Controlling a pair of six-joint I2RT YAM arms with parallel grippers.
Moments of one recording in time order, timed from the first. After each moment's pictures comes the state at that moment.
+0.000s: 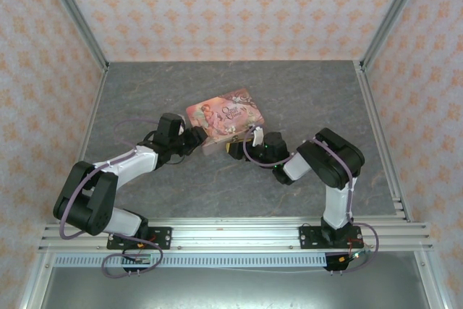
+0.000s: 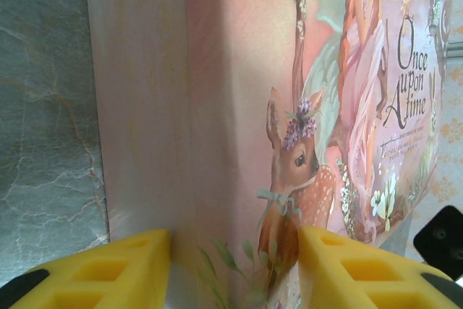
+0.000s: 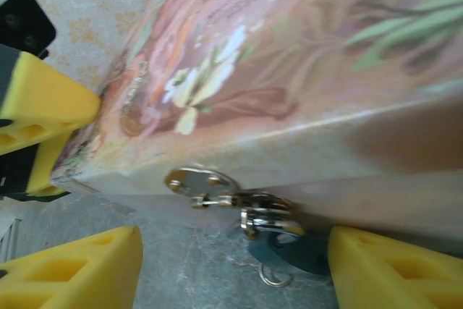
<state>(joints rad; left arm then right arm) -0.31 1.42 0.64 0.01 0.29 -1.02 0.63 1.91 0.55 1.06 -0.39 0.63</state>
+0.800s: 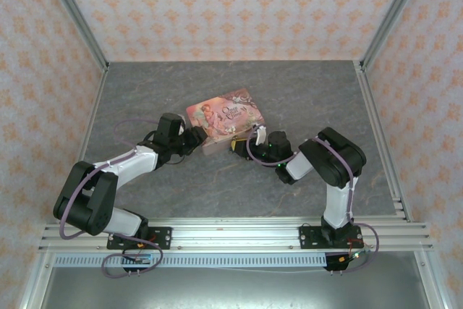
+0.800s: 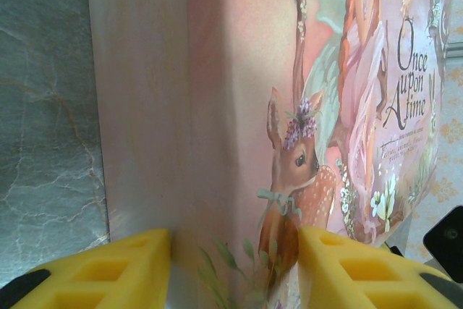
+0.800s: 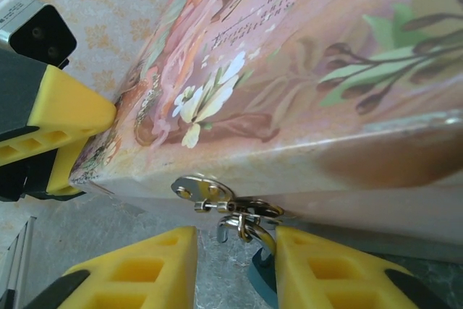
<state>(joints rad) -0.31 1.42 0.64 0.01 0.29 -1.02 0.59 1.91 0.53 1.10 -0.44 0.63</state>
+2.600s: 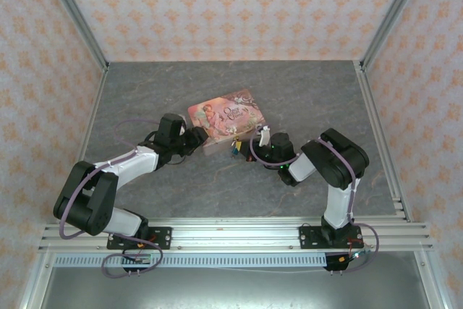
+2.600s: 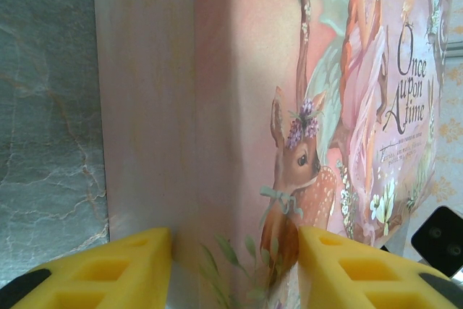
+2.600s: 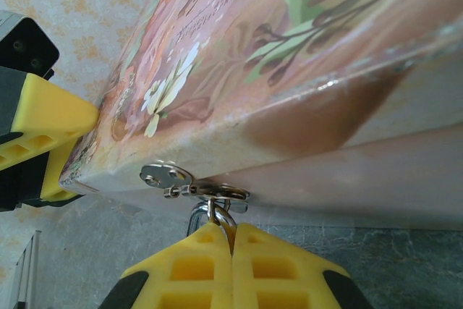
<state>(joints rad) -0.33 1.42 0.64 0.02 0.28 -1.03 0.58 1.89 0.49 1.09 -0.42 0.70</state>
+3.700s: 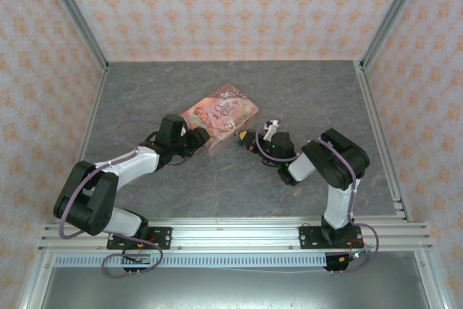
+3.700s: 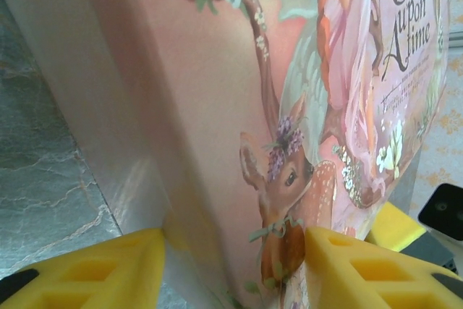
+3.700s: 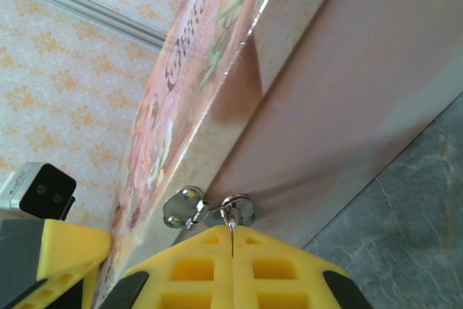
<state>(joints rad) -0.33 1.42 0.64 0.01 0.29 -1.04 0.58 1.88 0.51 1.15 -0.23 1.01</state>
